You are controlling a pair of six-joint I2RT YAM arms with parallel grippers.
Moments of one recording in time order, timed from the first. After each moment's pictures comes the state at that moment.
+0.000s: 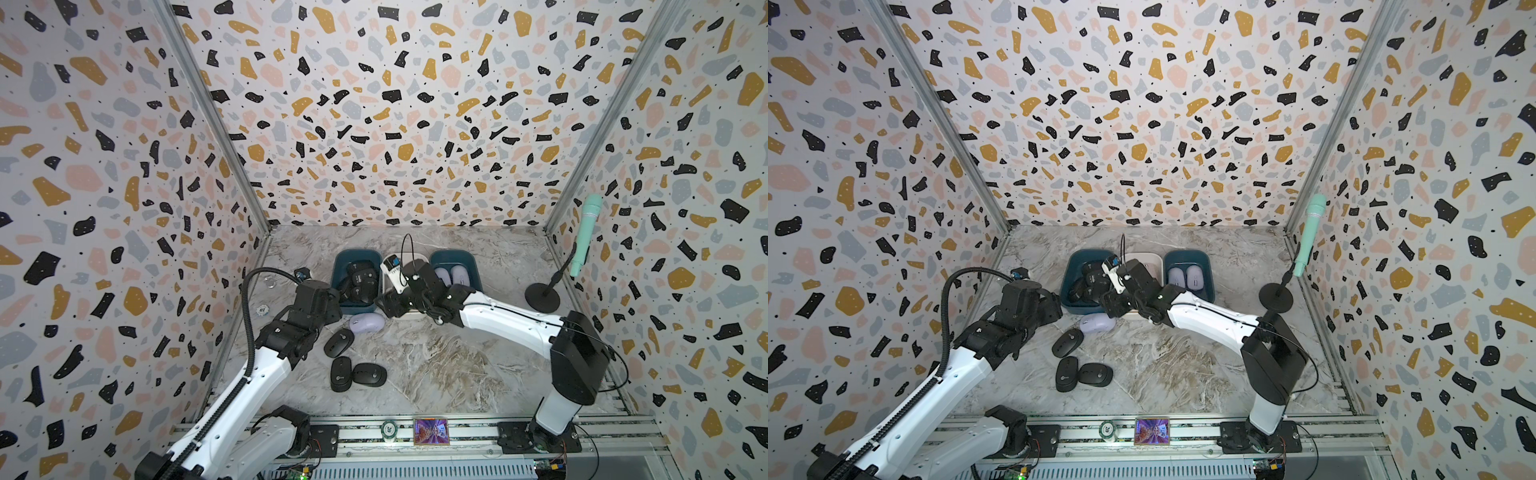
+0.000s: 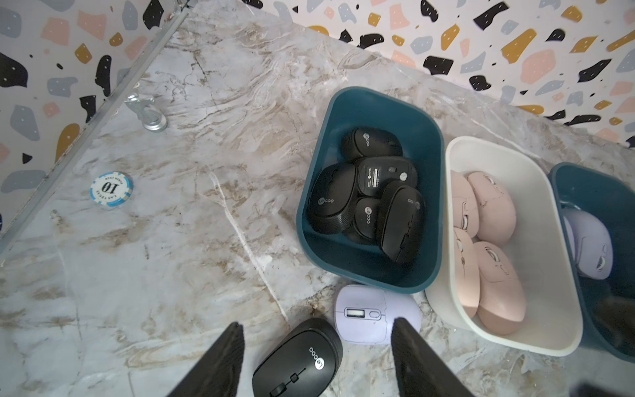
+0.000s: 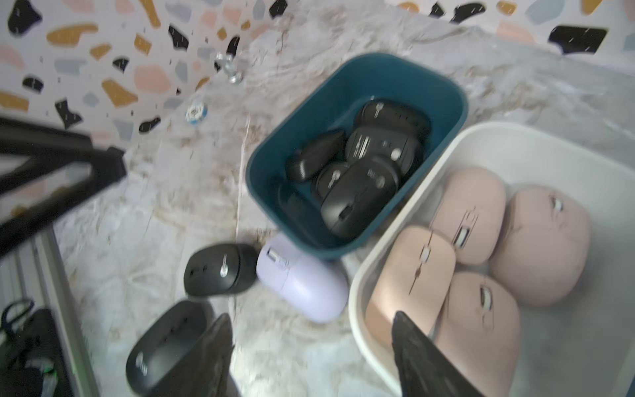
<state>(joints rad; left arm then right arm) -0.35 0.95 0.80 -0.61 -0.31 -0.52 0.94 1.66 1.23 -0.22 -0.08 0.18</state>
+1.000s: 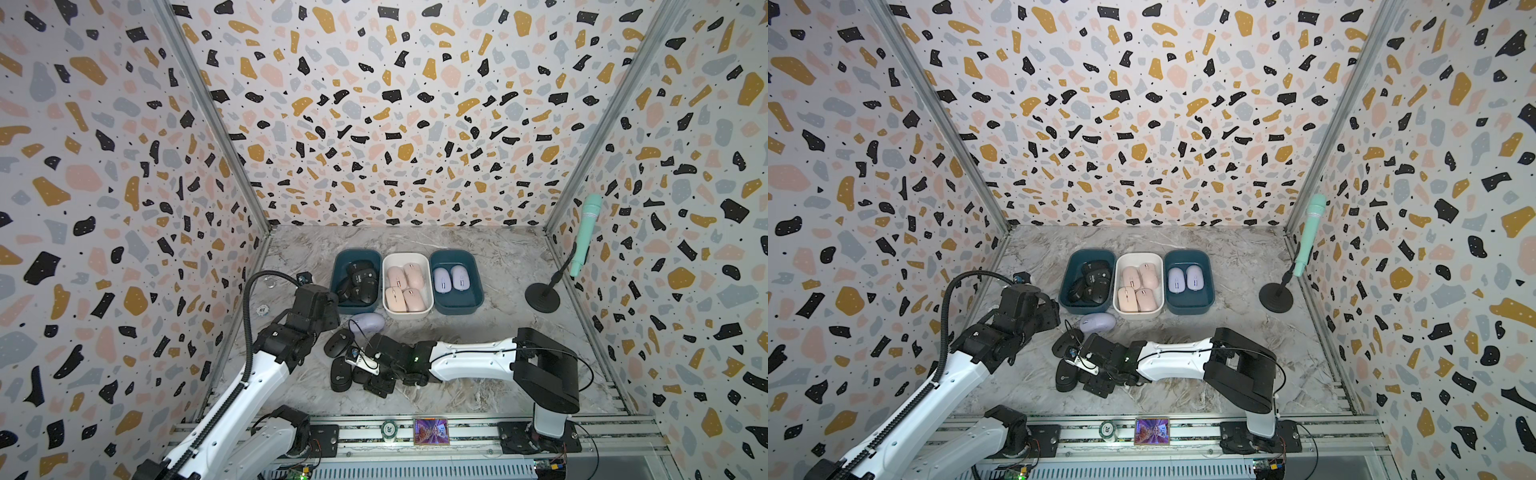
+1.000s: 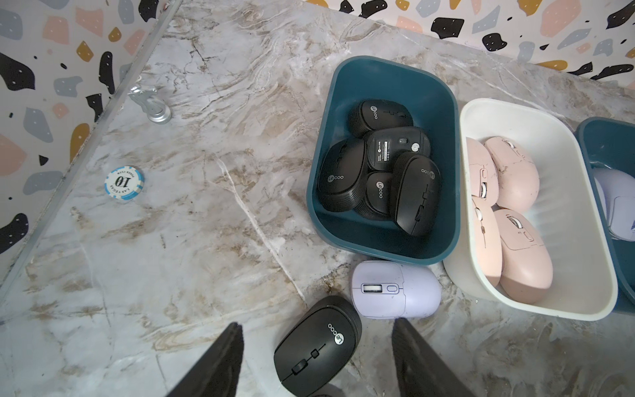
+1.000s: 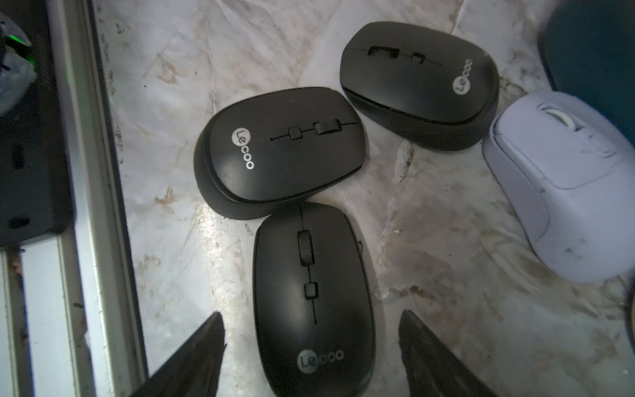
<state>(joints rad) -0.35 0.92 0.79 -0.67 -0.30 -0.46 1.26 1.85 1.15 -0.22 -0.02 -0.10</state>
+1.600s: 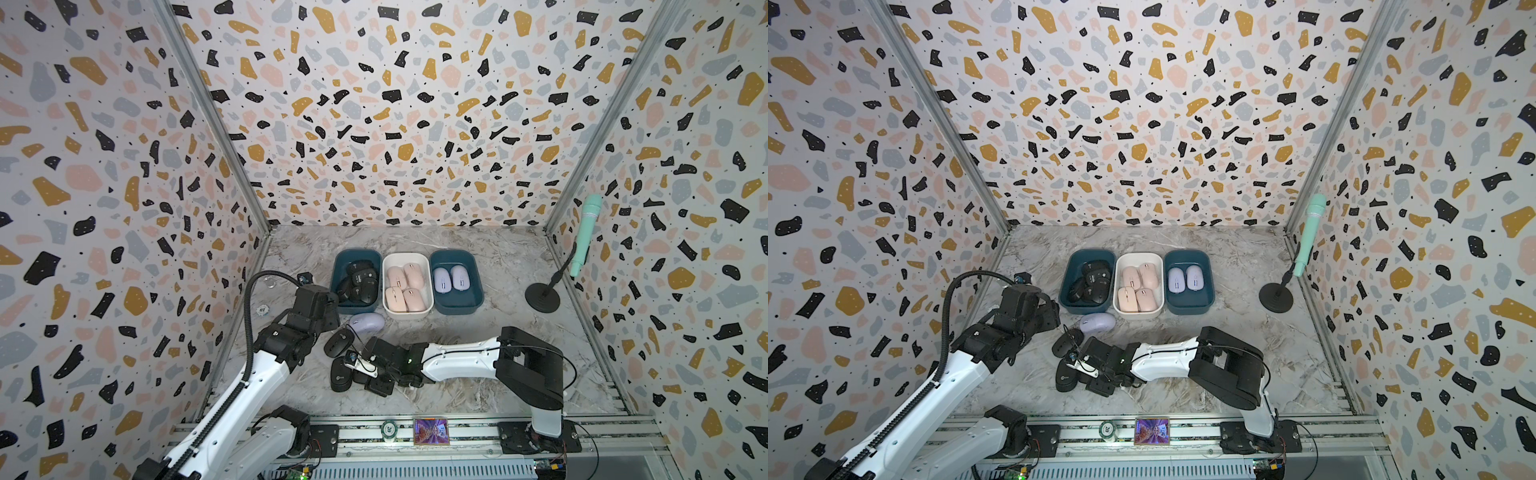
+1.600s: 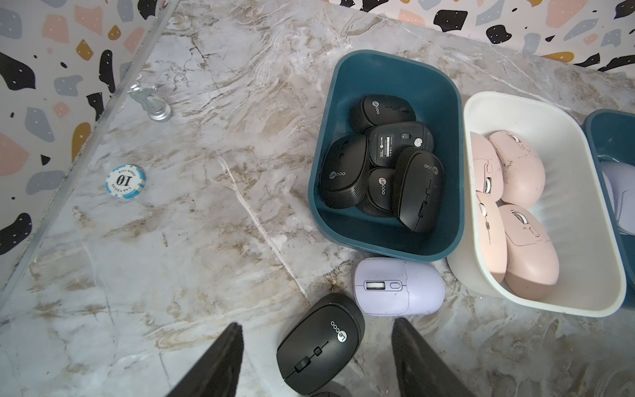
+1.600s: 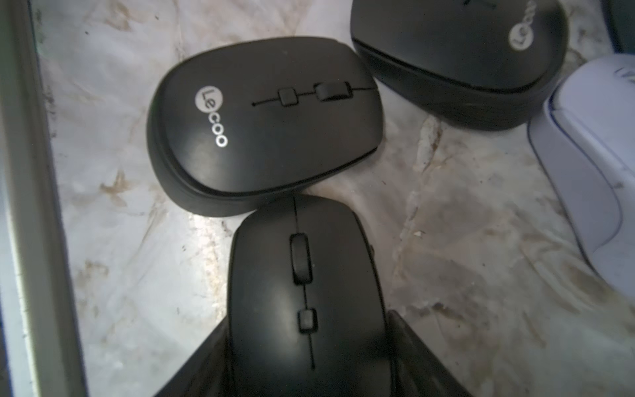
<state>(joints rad) -0.35 0.92 0.79 -0.67 -0.30 -0.45 1.26 1.93 1.16 -0.21 0.00 -0.12</state>
